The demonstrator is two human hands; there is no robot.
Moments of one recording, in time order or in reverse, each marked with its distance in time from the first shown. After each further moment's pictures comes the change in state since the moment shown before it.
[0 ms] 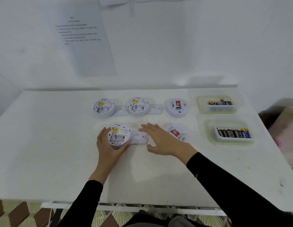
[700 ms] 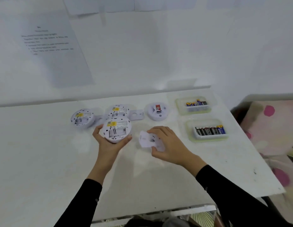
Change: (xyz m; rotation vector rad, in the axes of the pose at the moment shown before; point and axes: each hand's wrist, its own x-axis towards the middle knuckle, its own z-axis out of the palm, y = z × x) left_hand 0.010 0.066 0.045 -0.584 -0.230 0.026; right_hand -0.076 0.030 -0.020 -0.018 0.535 0.017
